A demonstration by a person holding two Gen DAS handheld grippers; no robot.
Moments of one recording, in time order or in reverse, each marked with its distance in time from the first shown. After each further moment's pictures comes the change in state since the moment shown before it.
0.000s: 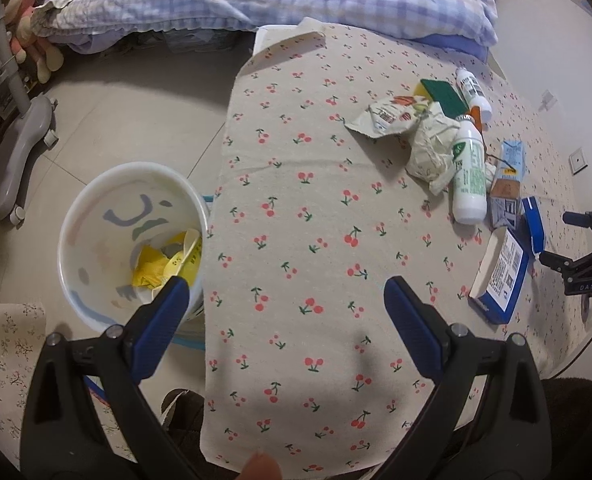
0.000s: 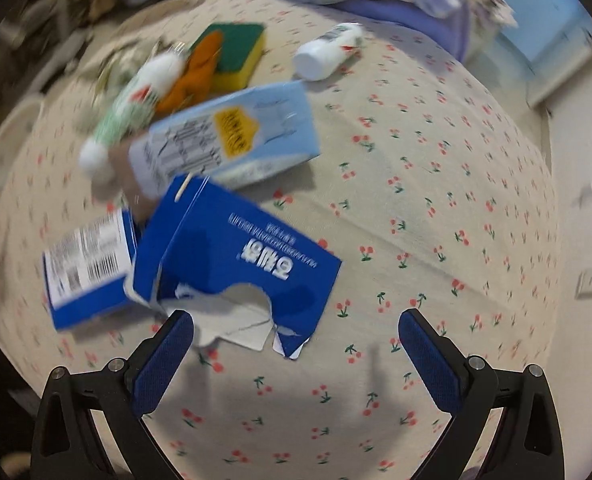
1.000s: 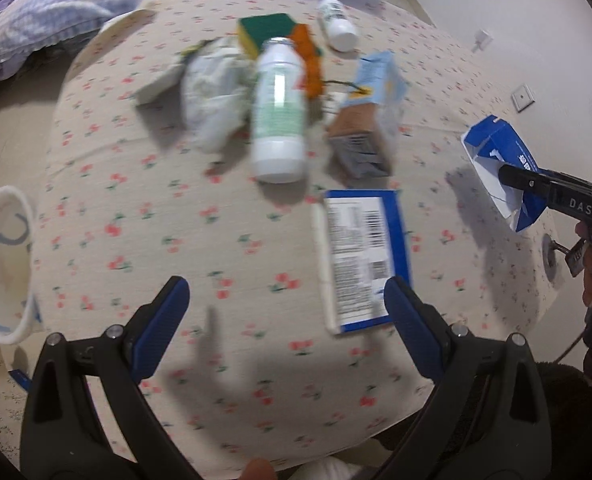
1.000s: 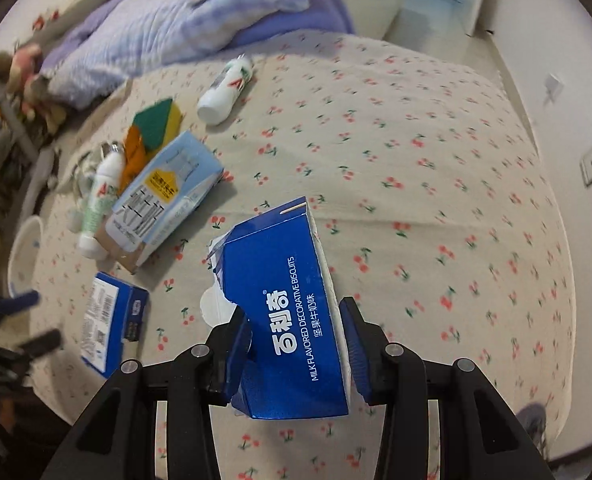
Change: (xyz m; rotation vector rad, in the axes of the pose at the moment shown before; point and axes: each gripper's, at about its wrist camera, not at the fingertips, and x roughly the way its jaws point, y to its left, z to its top) left arm 0.031 -0.159 -0.014 0.172 0.095 -0.178; right arm -0.034 -0.078 -0.047 0.449 -0.119 0.131
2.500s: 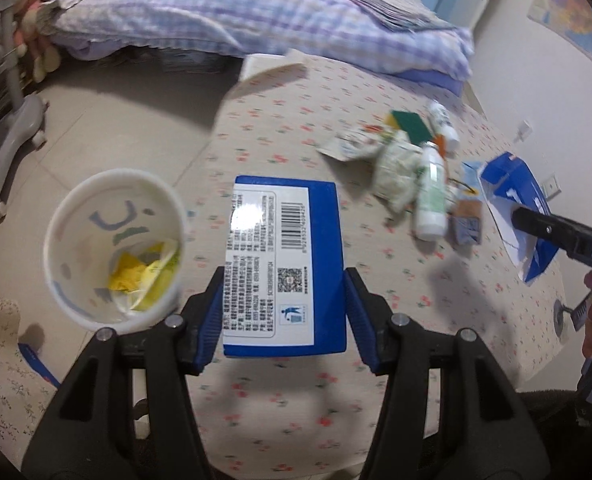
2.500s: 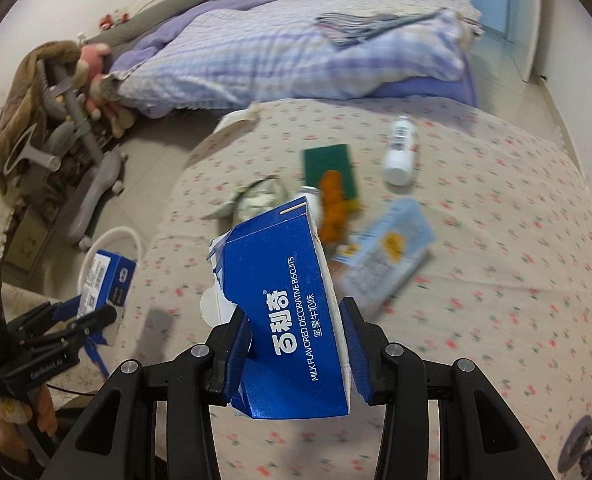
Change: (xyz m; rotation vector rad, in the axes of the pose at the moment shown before) left arm -0.078 0.147 -0.036 -0.230 -0.233 0.098; right arm -0.019 0.176 0.022 -0.130 -0.115 0.164
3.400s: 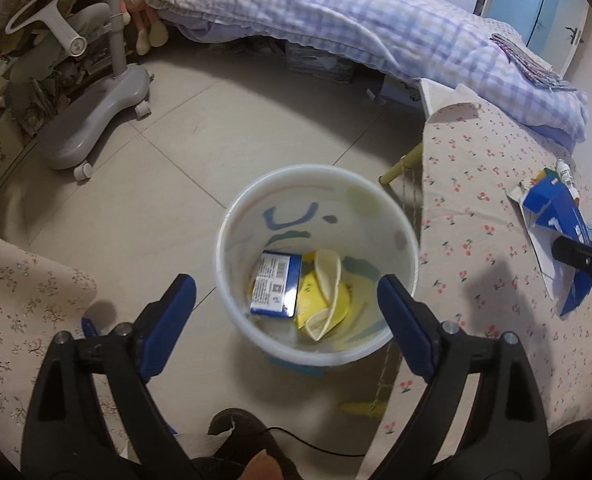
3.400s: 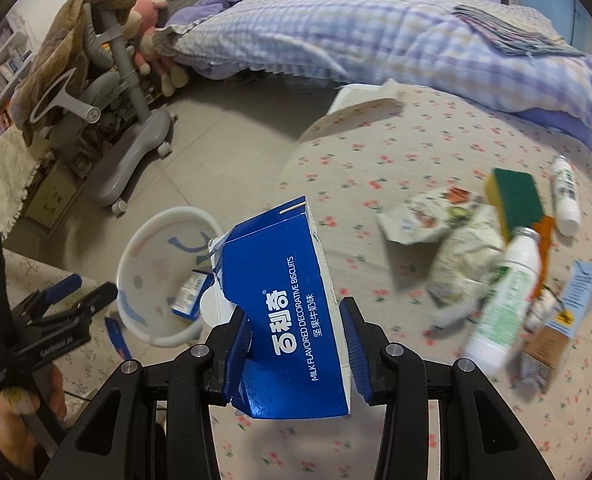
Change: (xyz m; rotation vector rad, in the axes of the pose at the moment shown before) left arm 0.002 0.149 -0.006 -0.176 -0.047 0.269; right arm 0.089 0.155 0.028 -0.147 0.067 0.106
